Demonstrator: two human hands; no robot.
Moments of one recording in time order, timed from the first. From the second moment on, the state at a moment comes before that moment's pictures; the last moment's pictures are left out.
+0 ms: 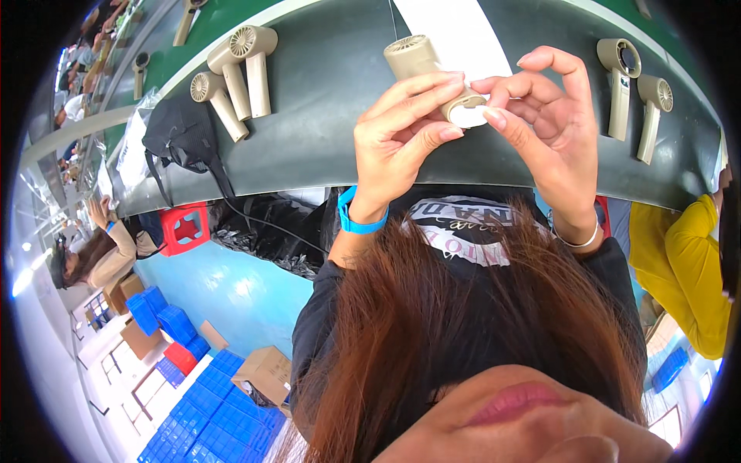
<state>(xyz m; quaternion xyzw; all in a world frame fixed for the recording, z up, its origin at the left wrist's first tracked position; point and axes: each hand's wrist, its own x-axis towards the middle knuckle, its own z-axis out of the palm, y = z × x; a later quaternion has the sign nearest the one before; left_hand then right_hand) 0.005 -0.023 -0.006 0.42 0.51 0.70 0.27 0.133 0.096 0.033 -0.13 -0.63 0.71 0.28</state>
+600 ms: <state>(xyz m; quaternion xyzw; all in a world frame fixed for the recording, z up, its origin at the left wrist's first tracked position) 0.011 -0.023 0.000 0.39 0.48 0.72 0.31 0.133 0.093 0.039 -0.16 -0.66 0.68 0.28</state>
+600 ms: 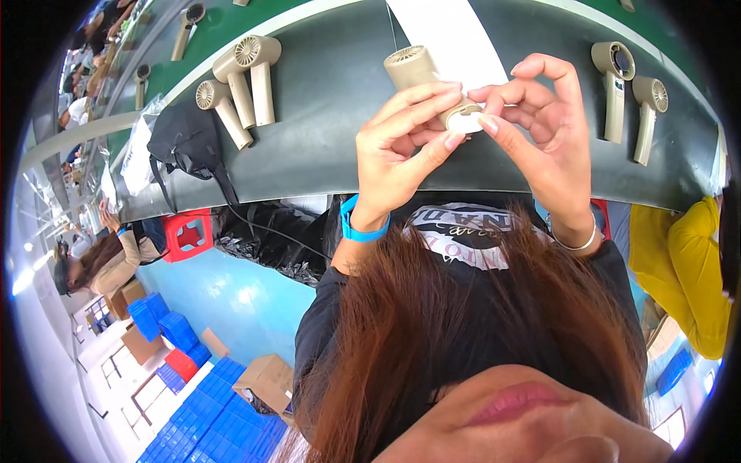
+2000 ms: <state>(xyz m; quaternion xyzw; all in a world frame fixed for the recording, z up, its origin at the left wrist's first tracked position) 0.003 -0.036 0.018 0.25 0.47 0.77 0.34 0.104 0.115 0.024 0.03 -0.85 0.48 0.22</state>
